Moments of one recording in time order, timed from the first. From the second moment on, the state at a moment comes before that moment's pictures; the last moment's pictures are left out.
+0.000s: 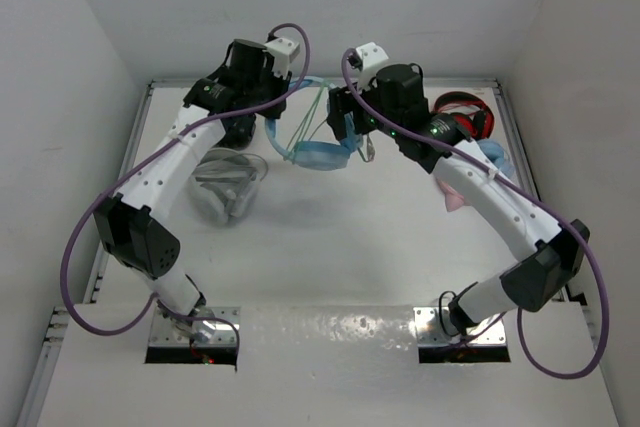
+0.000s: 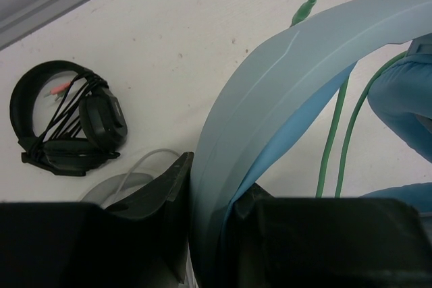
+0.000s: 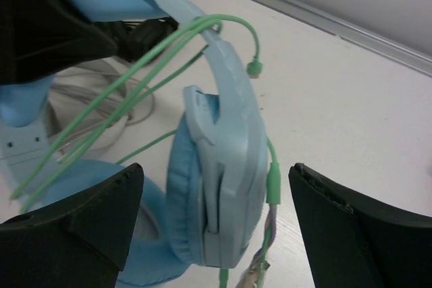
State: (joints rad) left arm -0.41 1.66 1.77 -0.74 0.04 0.06; right arm 0.61 1.49 1.50 -0.41 0.06 0.07
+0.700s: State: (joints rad) left arm -0.41 1.66 1.77 -0.76 0.04 0.06; right arm 0.64 1.61 1.44 -0.33 0.22 0.06
